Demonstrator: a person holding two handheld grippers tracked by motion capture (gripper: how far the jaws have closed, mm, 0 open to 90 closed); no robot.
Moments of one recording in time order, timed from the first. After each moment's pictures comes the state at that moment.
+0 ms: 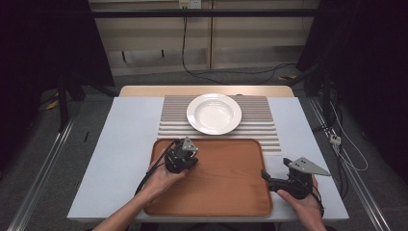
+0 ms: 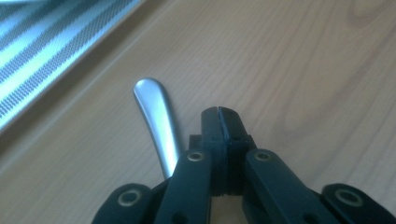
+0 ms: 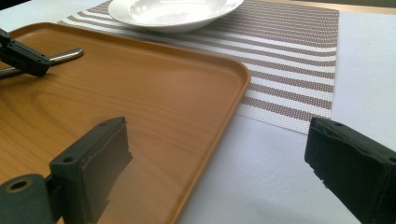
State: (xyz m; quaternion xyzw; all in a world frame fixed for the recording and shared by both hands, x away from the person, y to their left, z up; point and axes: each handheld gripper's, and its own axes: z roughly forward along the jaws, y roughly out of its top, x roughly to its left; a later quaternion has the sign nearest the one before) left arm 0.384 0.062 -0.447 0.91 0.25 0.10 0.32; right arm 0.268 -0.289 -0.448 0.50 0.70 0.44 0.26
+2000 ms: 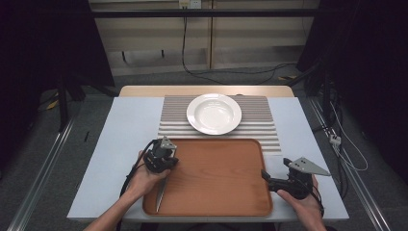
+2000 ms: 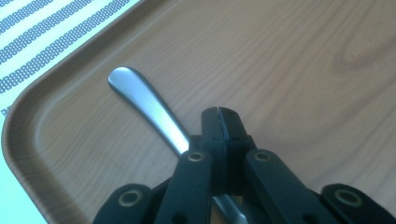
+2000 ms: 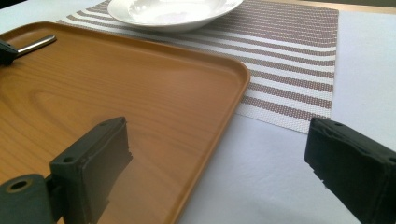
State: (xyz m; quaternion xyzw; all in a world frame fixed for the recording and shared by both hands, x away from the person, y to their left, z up) left arm 0.385 0.118 -0.441 0.90 0.31 0.10 0.30; right arm 0.268 -0.289 -0.447 0.50 0.70 0.43 0.26
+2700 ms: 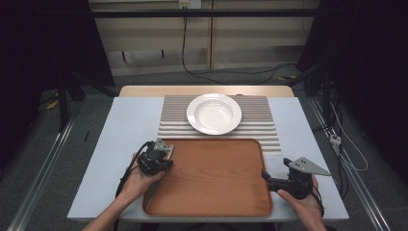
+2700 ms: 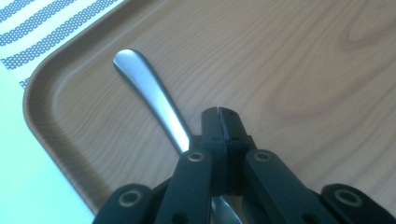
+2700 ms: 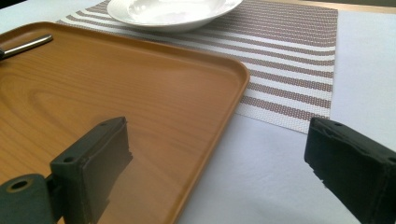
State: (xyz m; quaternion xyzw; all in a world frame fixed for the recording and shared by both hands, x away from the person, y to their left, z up) left arm 0.379 0.134 -0.441 0.90 0.32 0.10 0.29; right arm 0.268 -0.289 -0.447 0.50 0.70 0.43 0.26
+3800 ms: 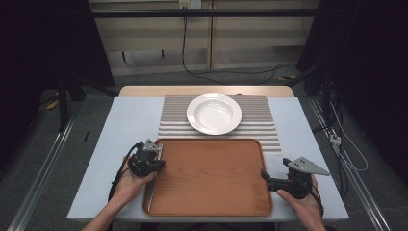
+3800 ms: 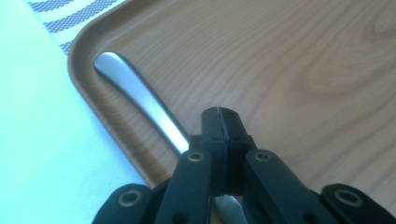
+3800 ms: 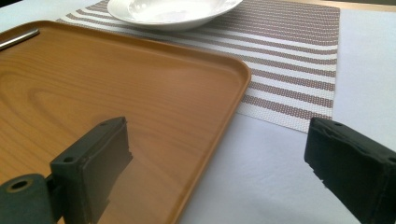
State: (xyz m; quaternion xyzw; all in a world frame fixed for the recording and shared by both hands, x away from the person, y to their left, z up) left arm 0.377 0.160 -0.443 0.88 0.35 0.10 0.30; right arm 0.269 -0.288 -0.448 0.50 0.70 0.43 0.26
